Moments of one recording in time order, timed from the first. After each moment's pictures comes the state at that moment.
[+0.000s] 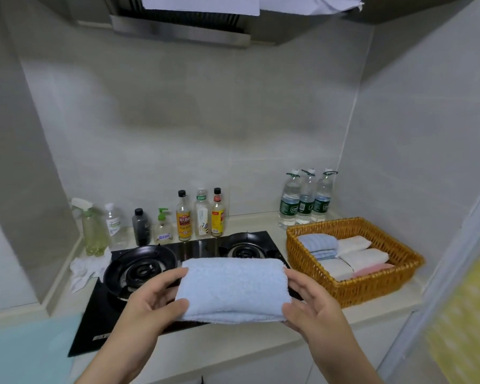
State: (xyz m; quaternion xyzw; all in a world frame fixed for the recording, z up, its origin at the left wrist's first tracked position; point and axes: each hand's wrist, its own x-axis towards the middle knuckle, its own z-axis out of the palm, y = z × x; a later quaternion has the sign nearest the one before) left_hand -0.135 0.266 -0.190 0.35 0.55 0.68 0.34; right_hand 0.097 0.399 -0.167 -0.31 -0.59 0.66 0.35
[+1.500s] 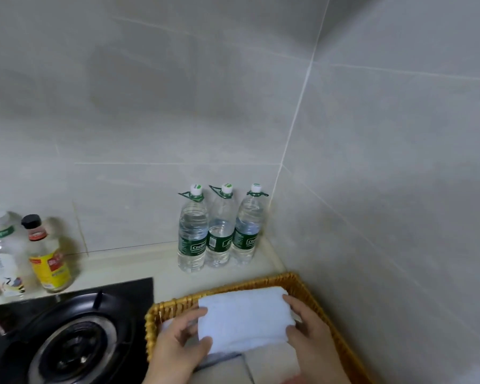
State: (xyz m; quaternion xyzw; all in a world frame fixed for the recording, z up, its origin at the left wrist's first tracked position) left_hand -0.009 0.839 -0.318 0.30 0.59 0.66 0.35; right_hand 0.192 0.945 -0.260 -0.51 -0.63 0.50 0.30
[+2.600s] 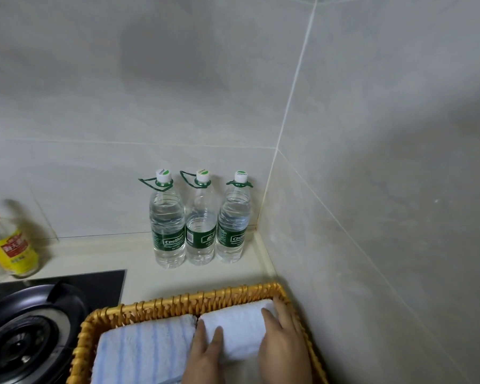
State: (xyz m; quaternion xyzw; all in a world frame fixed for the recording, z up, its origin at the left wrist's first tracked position) left_hand 0.103 0.963 -0.368 0.39 0.82 0.26 0.33; right_hand 0.206 1.072 -0.376 -0.48 -0.83 0.15 0.24
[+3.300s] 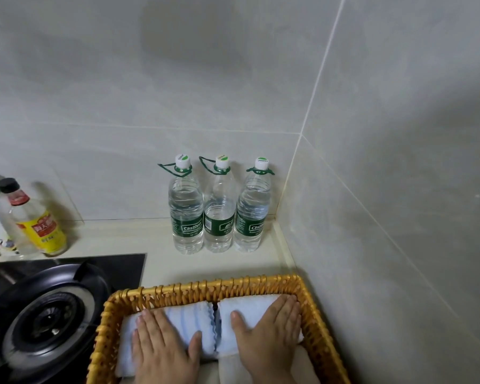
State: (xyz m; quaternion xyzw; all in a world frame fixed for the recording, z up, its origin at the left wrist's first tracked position) left_hand 0.060 0.904 -0.418 0.27 0.95 0.11 0.13; right_hand 0.150 1.048 -0.414 -0.58 -0.79 0.19 0.05
